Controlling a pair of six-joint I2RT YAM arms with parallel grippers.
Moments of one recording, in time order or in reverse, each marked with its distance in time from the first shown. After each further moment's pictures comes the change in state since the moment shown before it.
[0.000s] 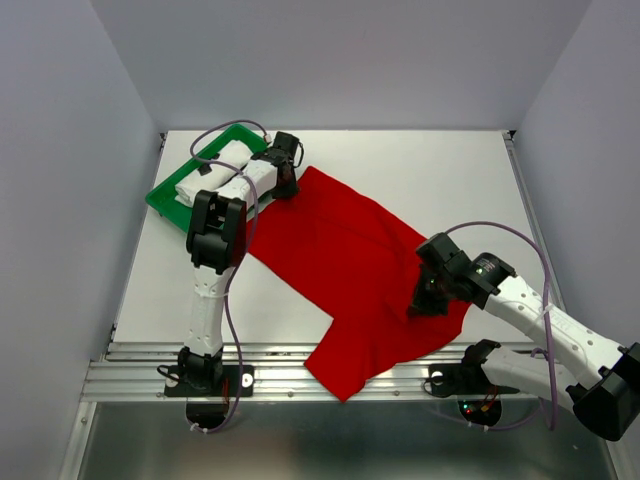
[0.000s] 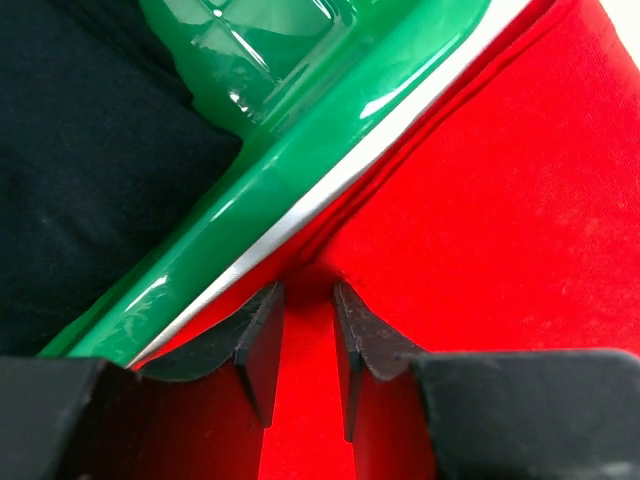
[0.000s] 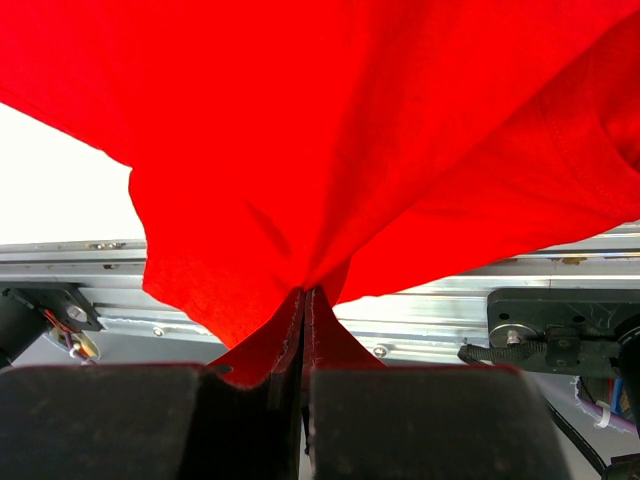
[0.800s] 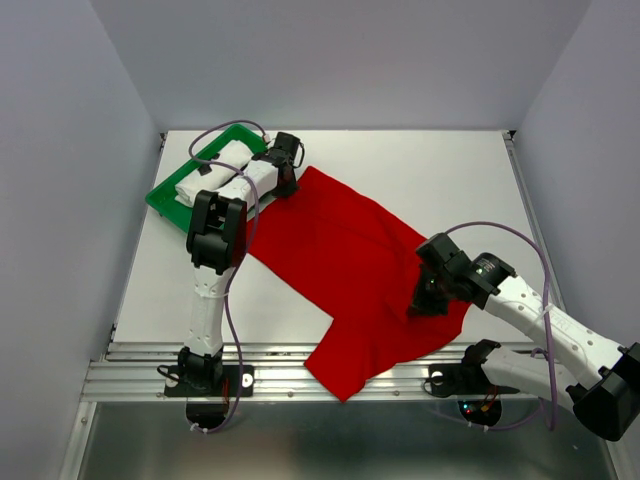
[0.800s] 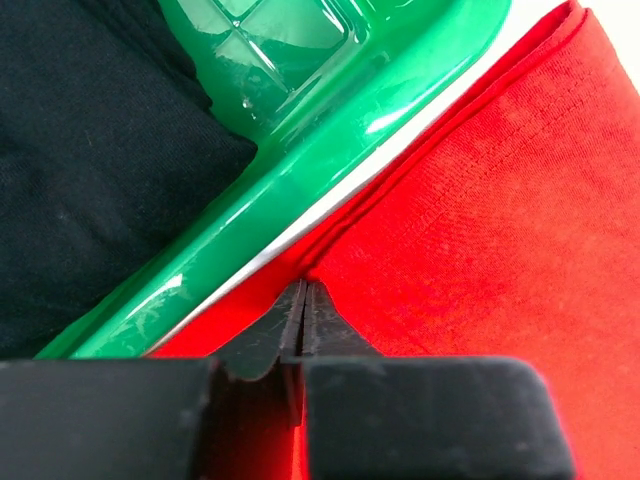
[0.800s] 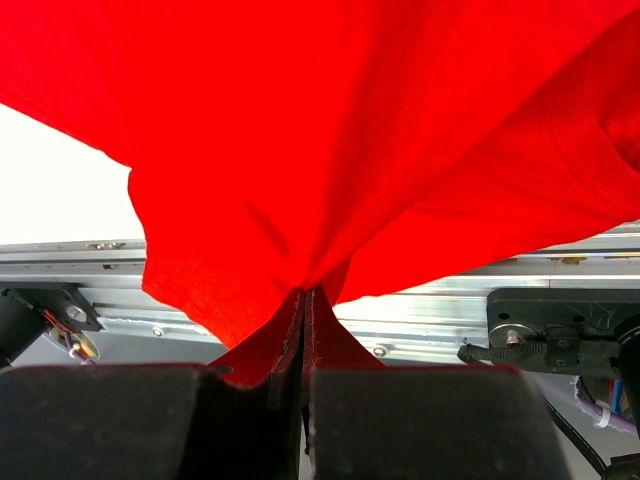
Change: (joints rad) left arm -0.001 -0.004 -0.006 0.013 -0.036 -0.031; right arm 0.000 0.000 -0.001 0.000 0.000 0.000
